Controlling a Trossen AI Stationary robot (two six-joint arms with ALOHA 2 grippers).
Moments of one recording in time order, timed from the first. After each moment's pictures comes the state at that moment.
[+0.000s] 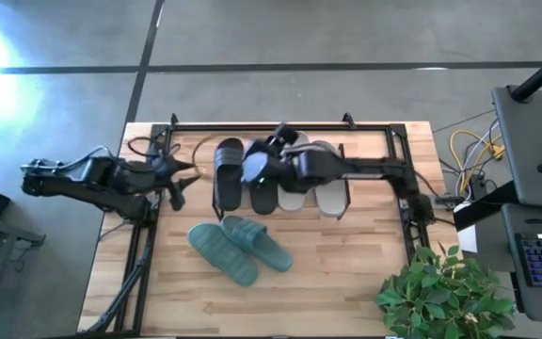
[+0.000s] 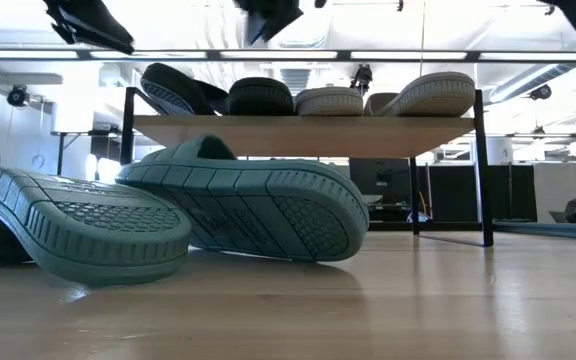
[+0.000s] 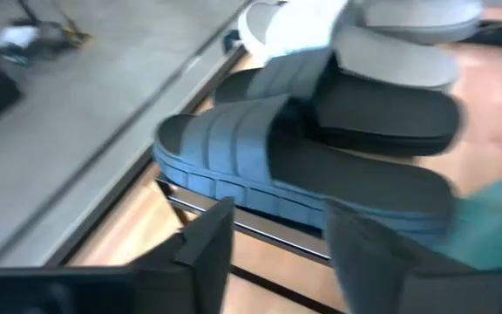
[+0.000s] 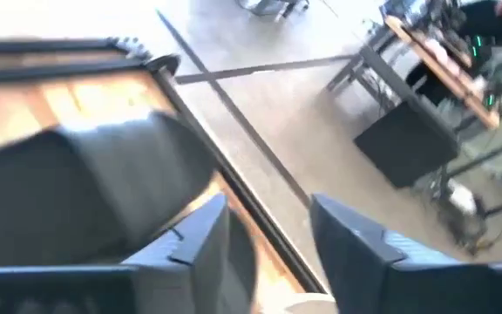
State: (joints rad) left arm -0.14 0.68 0.89 -0.83 -0.56 -0.25; right arm 0.04 2.10 2.27 -0.94 0.89 0.13
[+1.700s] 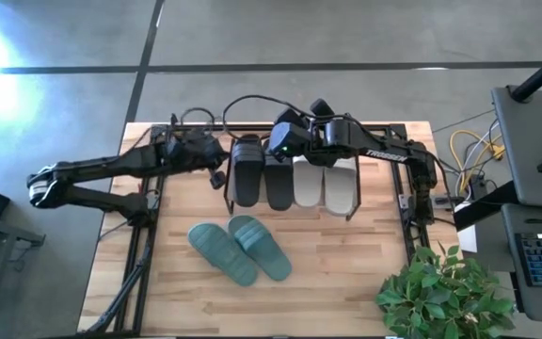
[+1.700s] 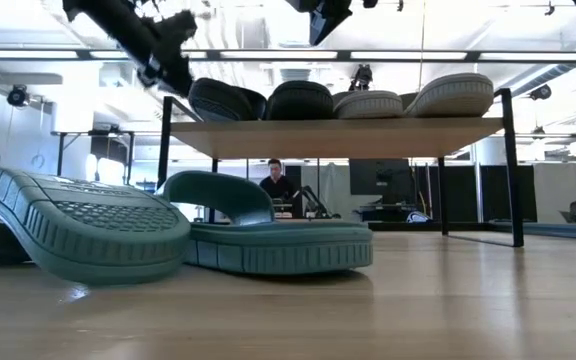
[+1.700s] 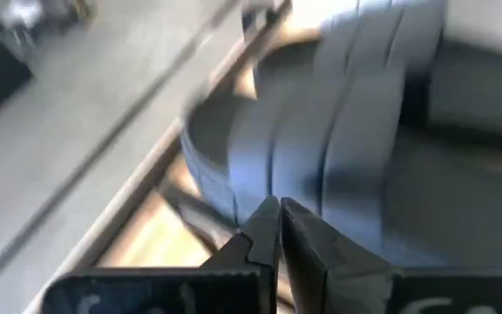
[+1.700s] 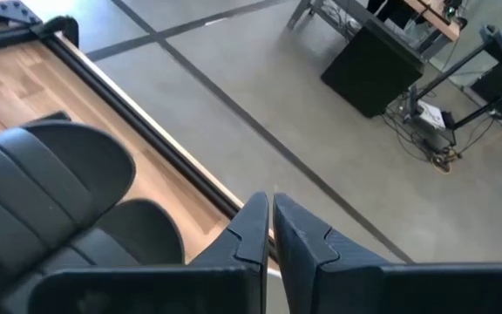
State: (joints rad) left arm 0.30 1.02 0.86 -0.41 -0.25 0.02; right arm -0.08 1.93 2.20 -1.21 0.88 0.34
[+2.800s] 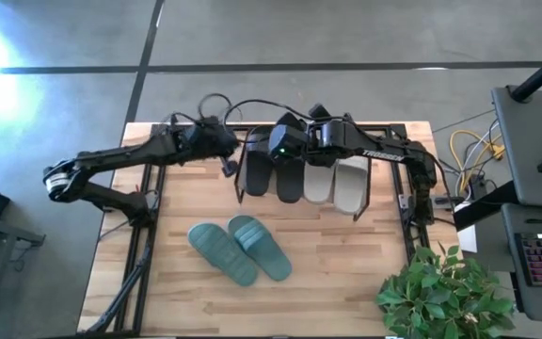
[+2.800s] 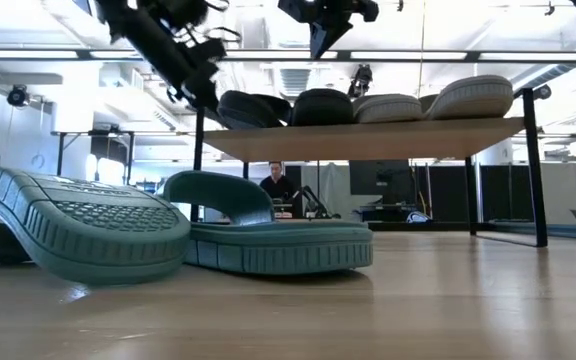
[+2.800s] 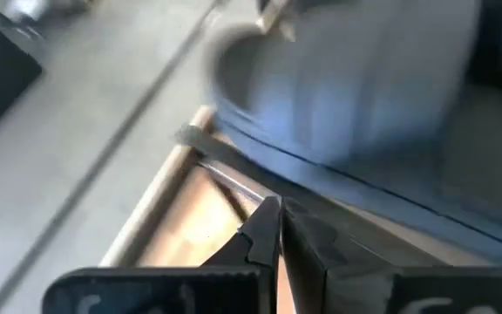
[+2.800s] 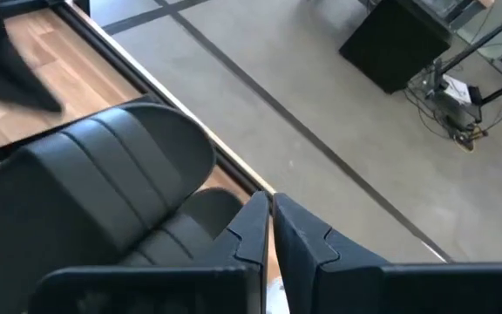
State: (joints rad) left arm 0.43 1.22 0.95 -0.33 -0.18 0.16; right arm -0.09 1.93 2.15 -1.22 0.80 0.39
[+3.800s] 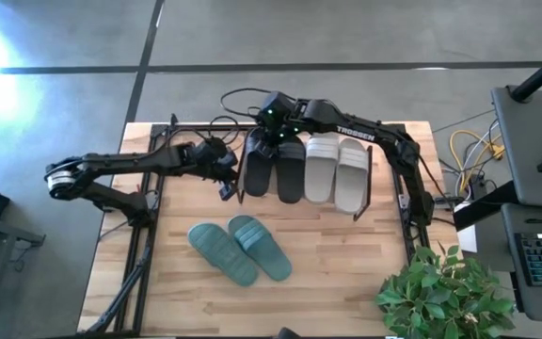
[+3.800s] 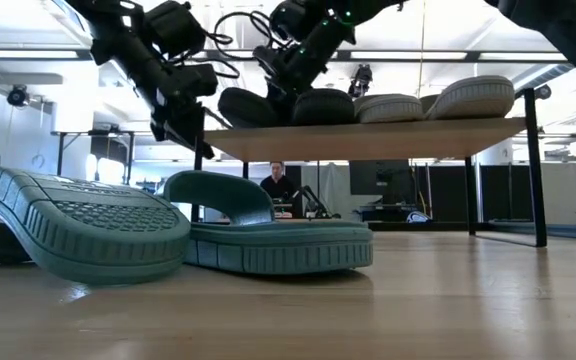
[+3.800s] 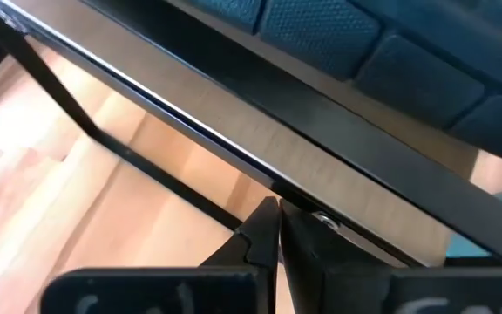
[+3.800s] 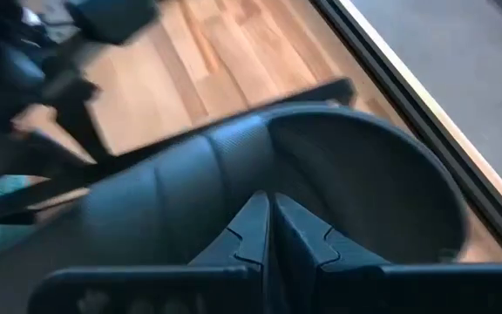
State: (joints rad) left arm 0.35 1.24 0.81 -0.37 0.07 -0.10; right arm -0.38 2.09 2.04 -0.85 -0.10 0.16
